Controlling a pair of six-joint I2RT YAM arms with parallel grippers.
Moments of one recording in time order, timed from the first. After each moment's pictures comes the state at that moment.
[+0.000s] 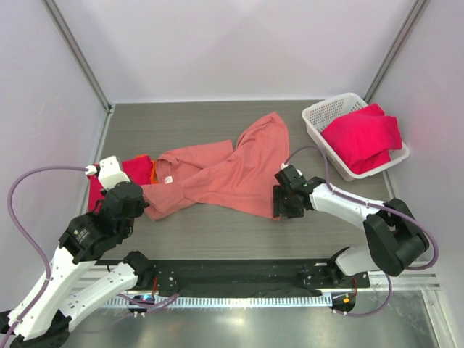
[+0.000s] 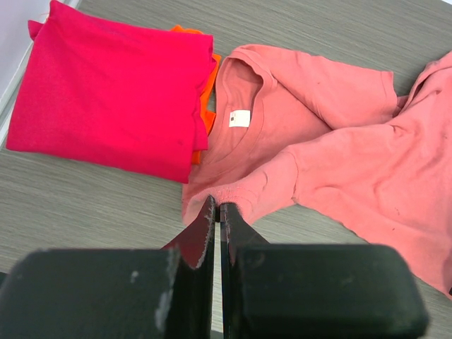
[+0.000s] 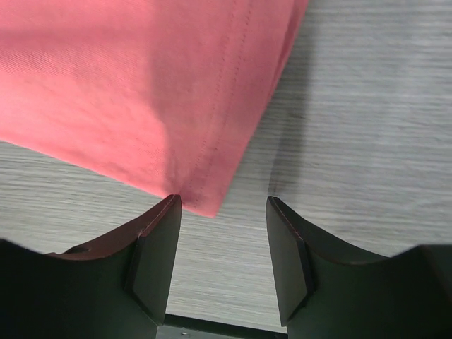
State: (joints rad) left arm -0.69 0.63 1.01 -1.04 -0.77 -0.70; right arm 0.57 1.40 0.73 -0.53 0.03 0.58
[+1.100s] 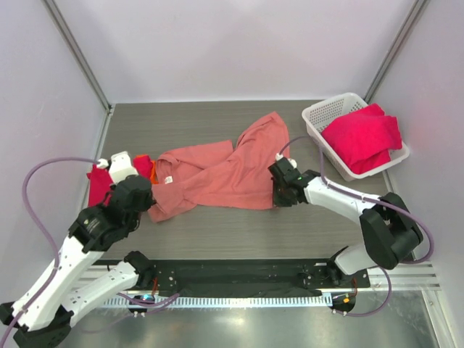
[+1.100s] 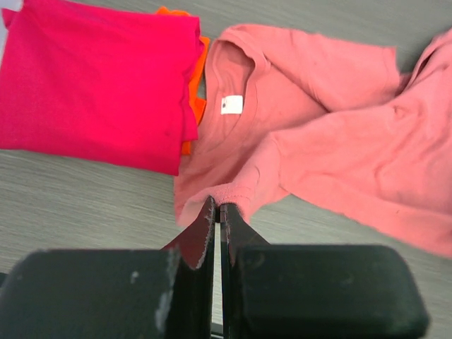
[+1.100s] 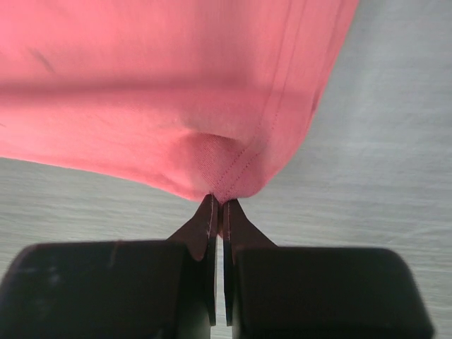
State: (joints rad) left arm -0.69 0.68 1.01 -1.03 -0.73 -0.70; right arm 0.63 1.46 0.82 -0.52 0.15 0.60
